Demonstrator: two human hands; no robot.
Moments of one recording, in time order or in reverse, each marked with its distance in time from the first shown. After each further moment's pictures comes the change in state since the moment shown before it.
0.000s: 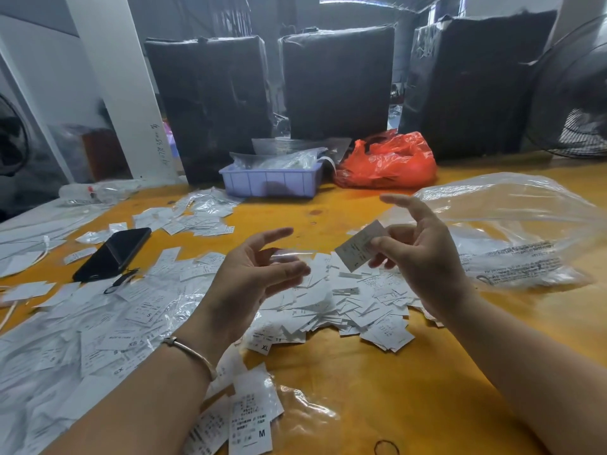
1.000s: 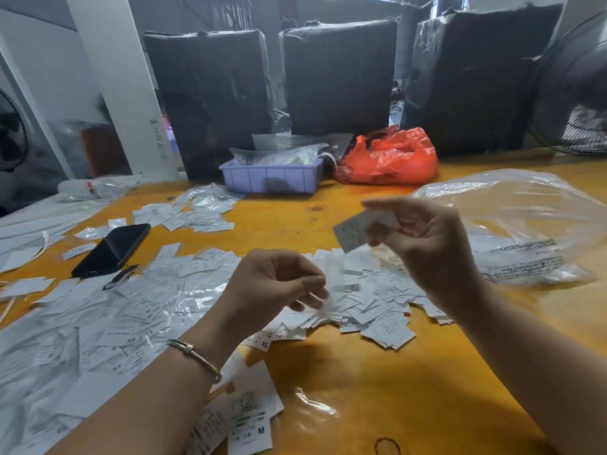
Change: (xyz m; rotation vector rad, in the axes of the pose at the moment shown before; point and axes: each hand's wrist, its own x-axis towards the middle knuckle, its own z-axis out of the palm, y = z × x) left_hand -0.008 -0.003 0.011 0.523 -0.162 0.149; right_hand 0.001 -0.015 0.001 -0.030 -0.040 -0.207
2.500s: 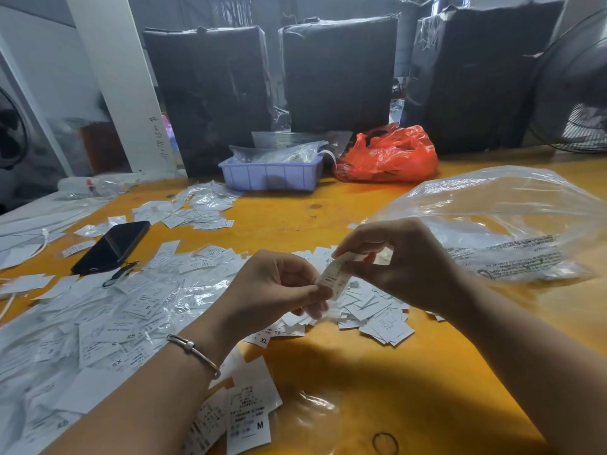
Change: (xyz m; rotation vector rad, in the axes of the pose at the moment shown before) left_hand -0.001 0.000 0.001 -0.002 -0.129 0.020; right_hand -0.003 -0.012 0.002 -0.333 -0.393 -0.228
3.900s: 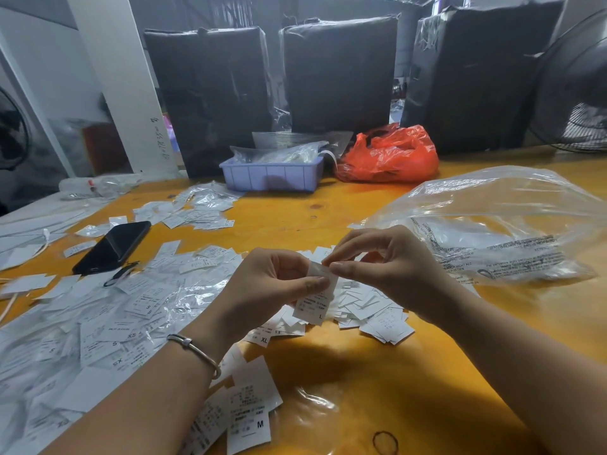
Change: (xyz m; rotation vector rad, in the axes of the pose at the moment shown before) left_hand -0.001 0.001 0.000 -0.082 0.076 -0.030; right_hand -0.004 0.007 0.014 0.342 -0.001 0.220
